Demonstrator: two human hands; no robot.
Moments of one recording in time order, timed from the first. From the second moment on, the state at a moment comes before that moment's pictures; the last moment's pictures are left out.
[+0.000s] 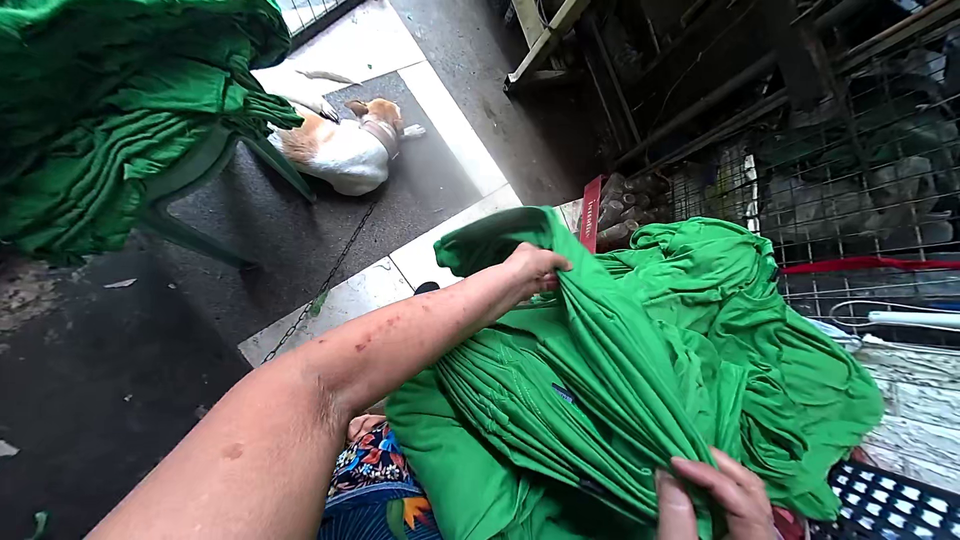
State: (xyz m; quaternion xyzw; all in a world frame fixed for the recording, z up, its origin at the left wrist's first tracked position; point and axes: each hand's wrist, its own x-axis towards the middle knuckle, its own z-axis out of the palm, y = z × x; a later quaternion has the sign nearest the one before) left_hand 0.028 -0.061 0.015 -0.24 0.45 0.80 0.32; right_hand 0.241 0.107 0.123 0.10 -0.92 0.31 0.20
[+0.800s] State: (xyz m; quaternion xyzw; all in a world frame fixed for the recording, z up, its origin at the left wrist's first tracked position) left_hand 0.044 -0.043 0.006 -0.32 0.31 0.77 0.46; right_hand 0.252 0.096 0.114 0.13 -0.93 0.30 0.18
